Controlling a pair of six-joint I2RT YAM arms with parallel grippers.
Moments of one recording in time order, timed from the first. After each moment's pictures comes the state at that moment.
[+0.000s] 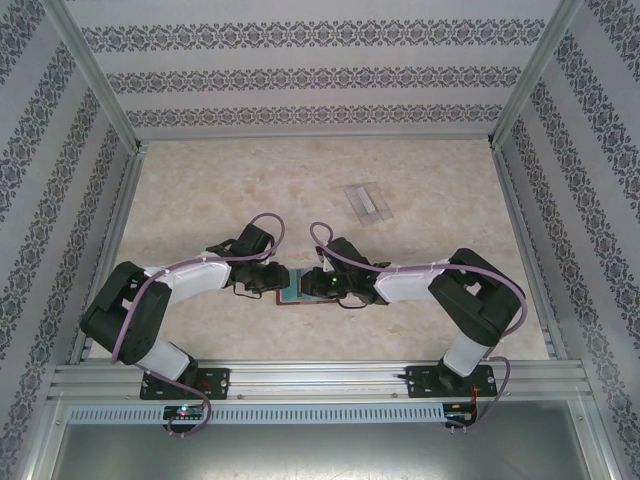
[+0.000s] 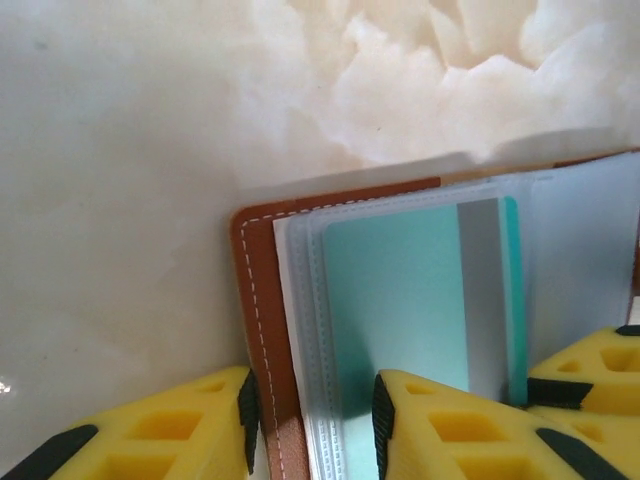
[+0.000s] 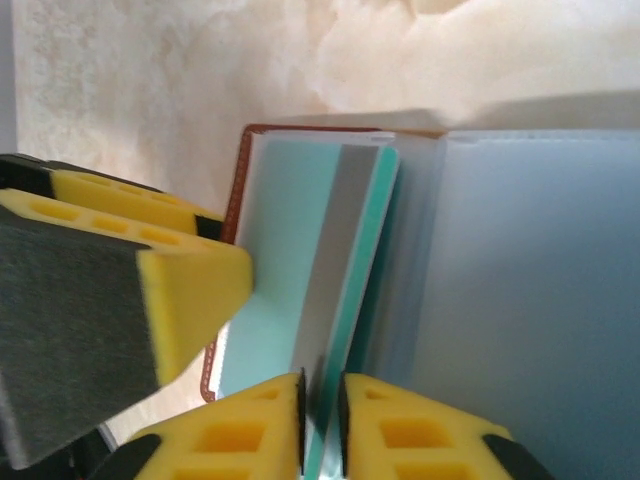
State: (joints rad) left arm -0.50 1.53 0.73 -0.33 0.29 -0.66; right arm 0.82 1.70 0.71 0.19 -0.36 0.91
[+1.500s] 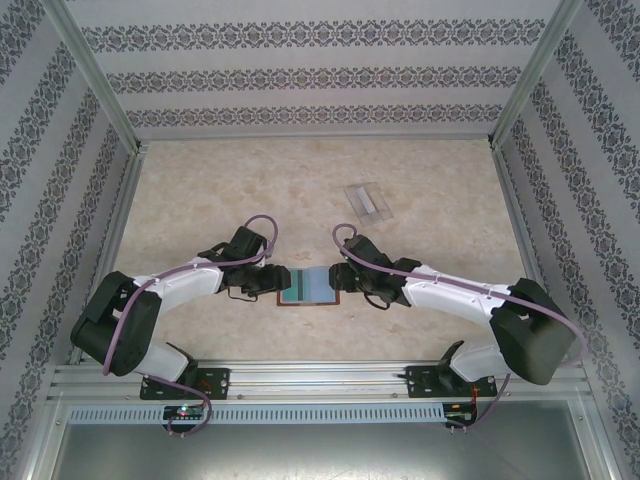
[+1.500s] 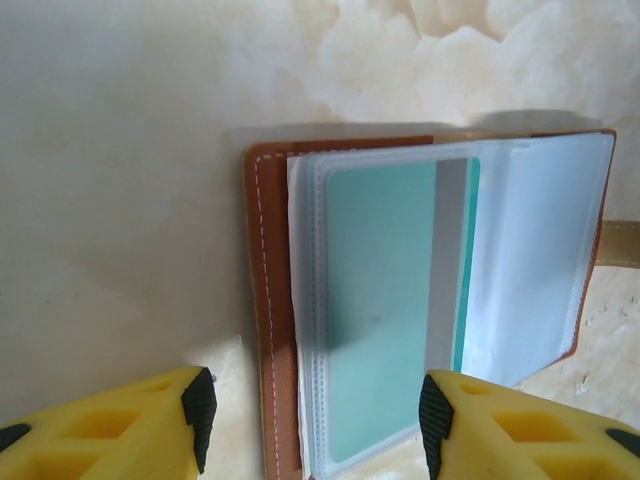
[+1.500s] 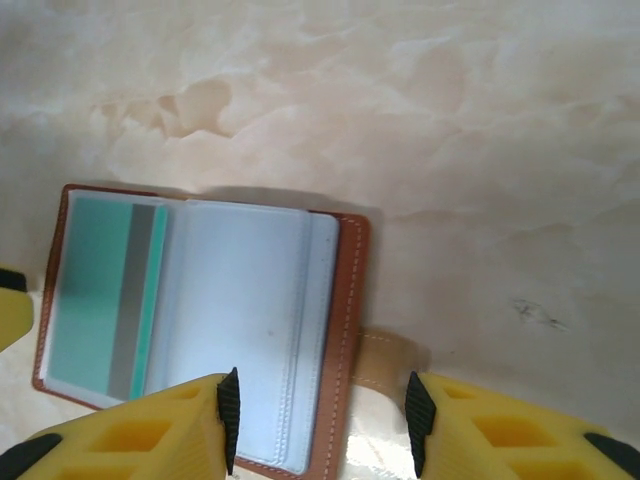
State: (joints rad) left arm -0.48 1.46 0.67 -0.32 0.36 -0.65; right arm 0.80 1.38 0.72 -0.29 0.06 0.72
